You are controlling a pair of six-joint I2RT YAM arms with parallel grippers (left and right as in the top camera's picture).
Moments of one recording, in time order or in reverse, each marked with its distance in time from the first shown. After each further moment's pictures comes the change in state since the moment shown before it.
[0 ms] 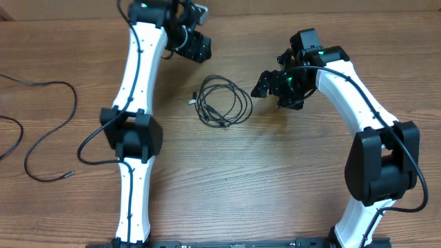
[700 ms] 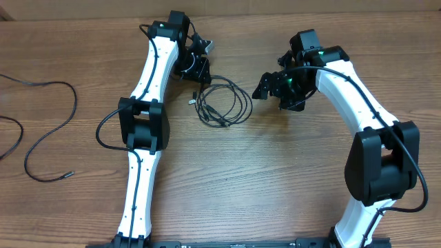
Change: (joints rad) left arm -0.002 0.240 -0.008 -0.002 0.118 -0.035; right arm 0.000 0.000 0.000 -0.024 0.023 0.000
